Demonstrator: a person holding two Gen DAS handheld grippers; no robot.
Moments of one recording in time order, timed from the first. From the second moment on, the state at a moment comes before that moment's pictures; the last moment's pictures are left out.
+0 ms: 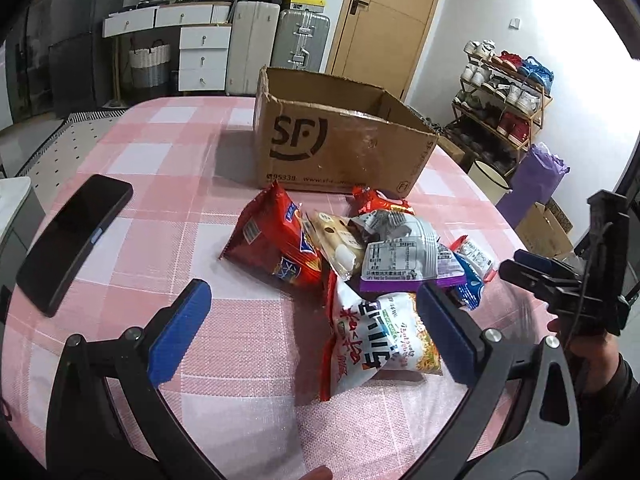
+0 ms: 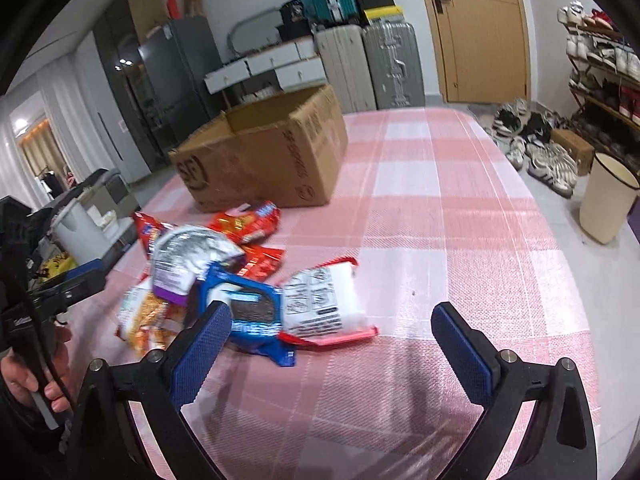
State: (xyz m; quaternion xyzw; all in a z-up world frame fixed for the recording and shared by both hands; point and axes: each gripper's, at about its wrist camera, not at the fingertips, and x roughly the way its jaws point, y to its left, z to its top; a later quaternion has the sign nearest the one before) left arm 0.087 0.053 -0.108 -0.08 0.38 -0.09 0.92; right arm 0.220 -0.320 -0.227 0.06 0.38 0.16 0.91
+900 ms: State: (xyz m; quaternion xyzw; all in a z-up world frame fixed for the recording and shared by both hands) left arm 0.113 0.055 -0.138 -0.11 0.42 -0.11 0.89; right arm 0.258 -0.298 -0.251 0.02 0.42 0.15 0.89
